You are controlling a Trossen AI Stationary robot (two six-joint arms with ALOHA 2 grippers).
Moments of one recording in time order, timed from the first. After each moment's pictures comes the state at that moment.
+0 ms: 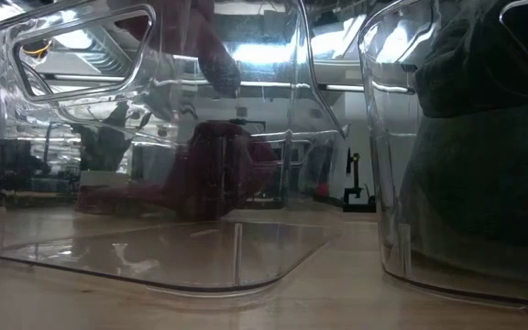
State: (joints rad) left arm -0.05 0.83 0.60 0.30 0.20 -1.19; right arm 0.05 0.01 0.01 0.01 -0.02 0.10
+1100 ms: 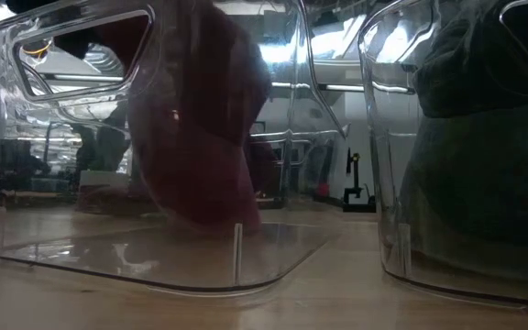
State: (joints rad) left arm -0.18 1.40 0.60 0.54 0.08 -1.52; right arm 0.05 0.01 0.01 0.01 -0.02 0.10
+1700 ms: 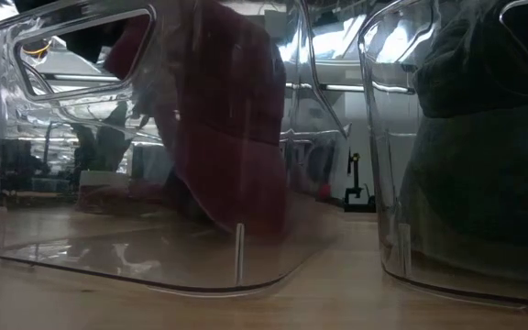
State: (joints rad) left arm -0.17 1.47 0.63 0.62 0.15 -1.50; right arm 0.05 0.01 0.01 0.01 -0.02 0.10
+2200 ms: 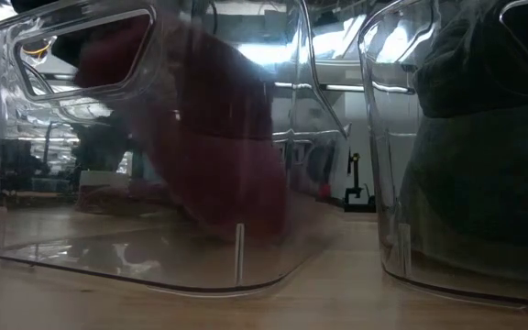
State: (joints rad) left arm -0.19 1.47 0.63 0.34 0.20 -1.41; right arm 0.05 0.01 0.01 0.01 -0.02 0.10
